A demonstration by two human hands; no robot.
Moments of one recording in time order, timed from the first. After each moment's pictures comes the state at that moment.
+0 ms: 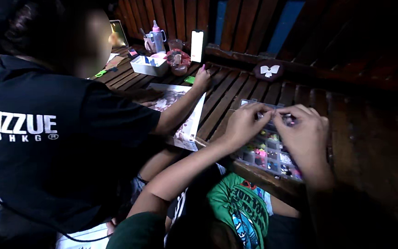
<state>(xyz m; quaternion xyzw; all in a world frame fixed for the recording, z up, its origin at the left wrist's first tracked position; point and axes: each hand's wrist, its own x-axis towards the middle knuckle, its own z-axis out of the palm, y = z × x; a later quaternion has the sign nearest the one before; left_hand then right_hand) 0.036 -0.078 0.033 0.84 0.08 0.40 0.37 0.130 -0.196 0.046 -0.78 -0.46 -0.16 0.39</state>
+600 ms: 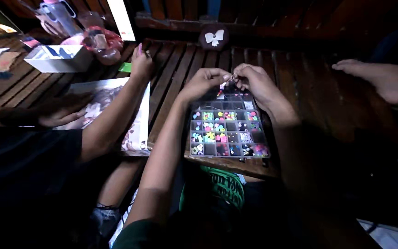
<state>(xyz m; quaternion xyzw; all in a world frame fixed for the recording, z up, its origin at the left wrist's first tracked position) 0.125 -0.004 0.018 0.77 -0.04 0.14 0.62 0.216 -0.169 0.043 -0.73 -0.36 0.21 0.55</state>
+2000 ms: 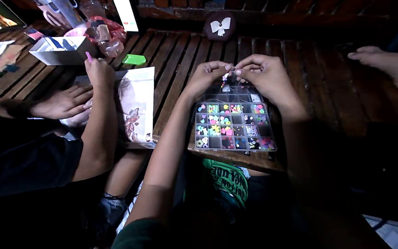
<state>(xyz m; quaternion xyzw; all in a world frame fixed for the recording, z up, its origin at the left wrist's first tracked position) 0.120 -0.008 0.006 0.70 0.04 0.17 0.69 0.219 -0.176 0.032 -0.73 -0.43 0.11 0.51</state>
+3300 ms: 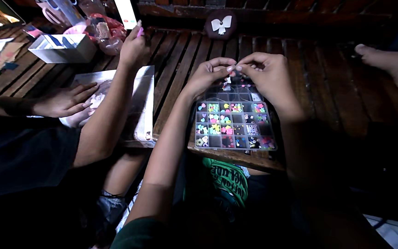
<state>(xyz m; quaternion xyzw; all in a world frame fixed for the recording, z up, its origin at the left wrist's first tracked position) 0.119 -0.008 0.008 0.70 0.02 0.13 0.71 0.219 -0.174 0.026 -0.75 -0.46 -0.01 0.48</state>
